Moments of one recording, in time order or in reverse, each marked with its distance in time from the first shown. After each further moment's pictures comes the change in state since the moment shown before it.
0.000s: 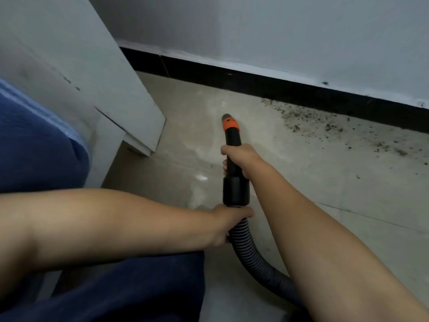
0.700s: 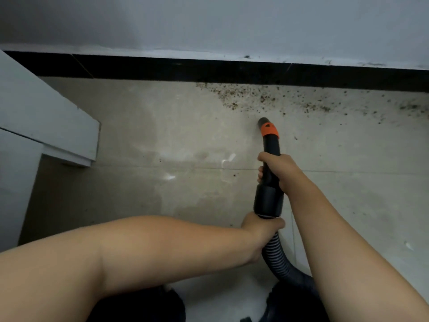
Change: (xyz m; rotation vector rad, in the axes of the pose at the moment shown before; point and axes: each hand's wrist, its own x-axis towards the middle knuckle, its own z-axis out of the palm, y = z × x) left_hand -0.002 -0.070 0.143 0.190 -0.162 0.045; right_hand -0.065 0.087 -0.171 0.275 0.356 0.070
